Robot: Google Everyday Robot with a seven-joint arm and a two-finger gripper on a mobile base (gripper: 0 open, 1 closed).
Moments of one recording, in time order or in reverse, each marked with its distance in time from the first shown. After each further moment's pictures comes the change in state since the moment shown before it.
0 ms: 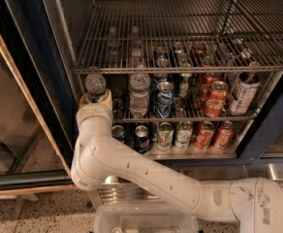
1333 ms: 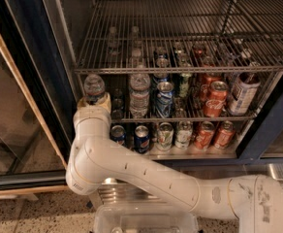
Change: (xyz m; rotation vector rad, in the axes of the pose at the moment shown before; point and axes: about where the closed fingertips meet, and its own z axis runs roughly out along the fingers) arm 0.002 0.003 -0.012 0.014 0.050 -0.008
